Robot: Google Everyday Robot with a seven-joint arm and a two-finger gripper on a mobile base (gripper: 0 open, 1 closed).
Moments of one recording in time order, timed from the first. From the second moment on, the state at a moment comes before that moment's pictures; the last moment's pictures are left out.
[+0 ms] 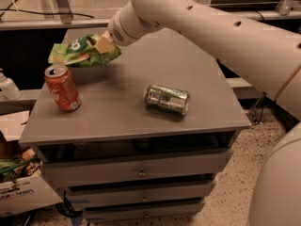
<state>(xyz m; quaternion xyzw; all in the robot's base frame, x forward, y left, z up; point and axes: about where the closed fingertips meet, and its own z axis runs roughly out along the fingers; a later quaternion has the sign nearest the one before) 0.712 0.117 0.919 -0.48 0.75 0.14 0.43</state>
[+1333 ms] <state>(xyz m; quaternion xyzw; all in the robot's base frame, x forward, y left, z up) 0.693 0.127 0.883 -0.45 0.78 0.19 0.38</state>
